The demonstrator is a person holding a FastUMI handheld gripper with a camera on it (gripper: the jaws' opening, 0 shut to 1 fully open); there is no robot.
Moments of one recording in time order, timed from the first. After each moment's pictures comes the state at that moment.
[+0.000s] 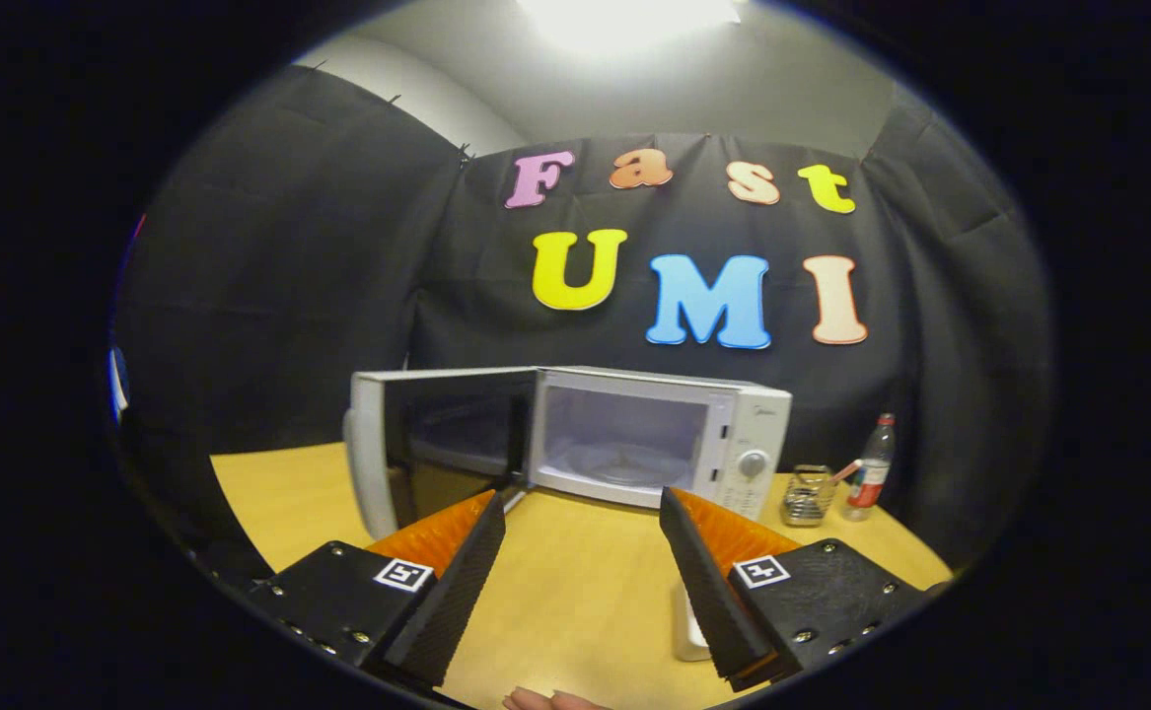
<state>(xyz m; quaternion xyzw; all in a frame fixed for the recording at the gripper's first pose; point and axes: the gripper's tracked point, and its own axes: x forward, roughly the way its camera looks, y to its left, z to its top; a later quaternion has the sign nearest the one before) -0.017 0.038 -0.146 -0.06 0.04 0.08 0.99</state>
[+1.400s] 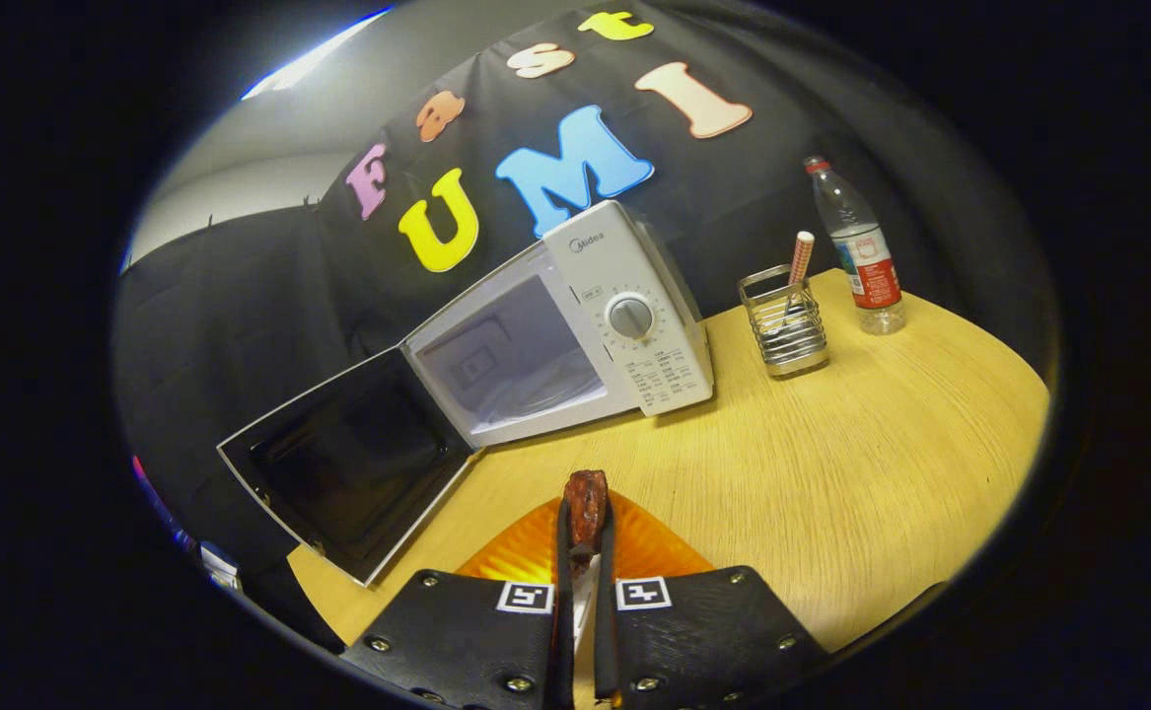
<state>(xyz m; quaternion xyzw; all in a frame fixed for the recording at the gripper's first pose) 0.072 -0.069 -0.244 0.23 0.18 0.13 0.95</state>
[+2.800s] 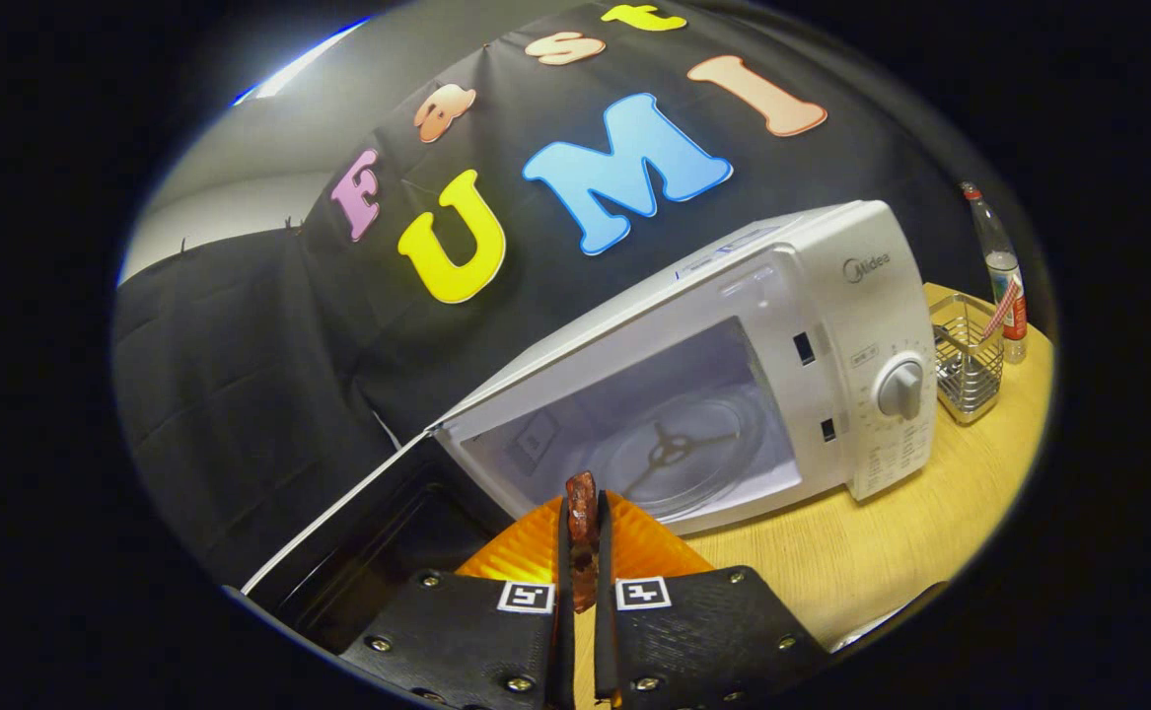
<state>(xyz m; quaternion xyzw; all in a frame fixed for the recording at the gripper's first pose) 0.252 0.096 -0.166 0.28 0.16 0.11 0.94</state>
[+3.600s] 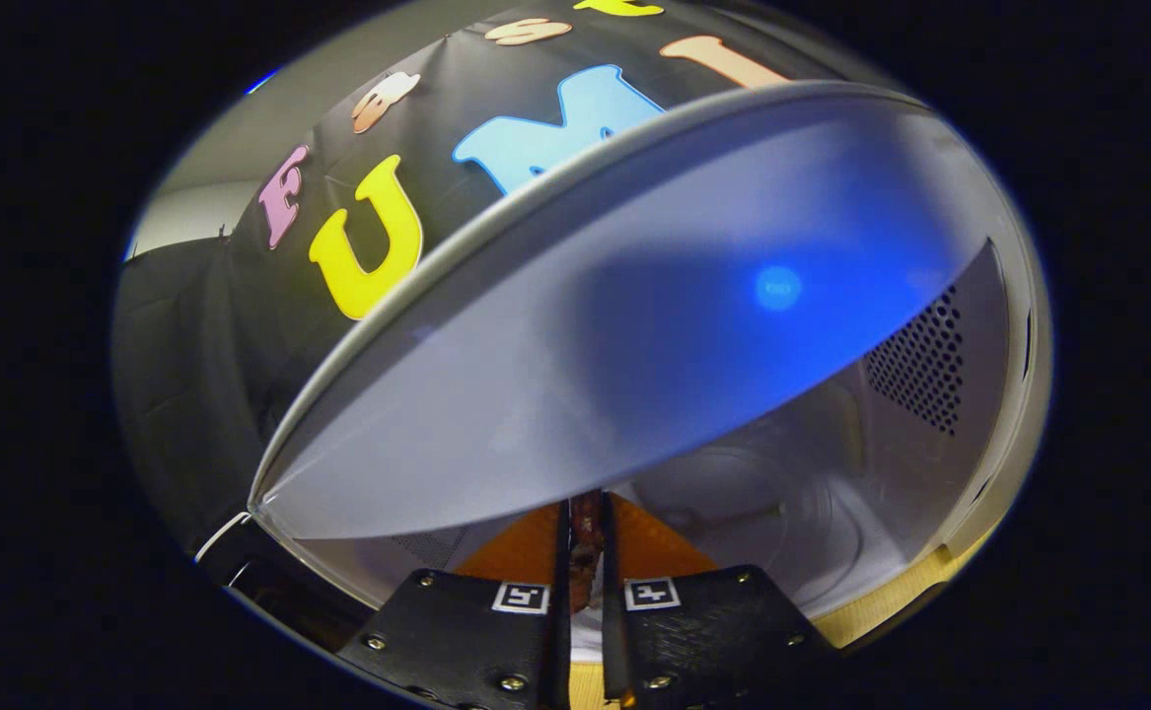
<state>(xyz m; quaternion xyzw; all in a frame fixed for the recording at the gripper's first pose) 0.405 0.095 -0.214 0.27 0.14 0.02 0.95</state>
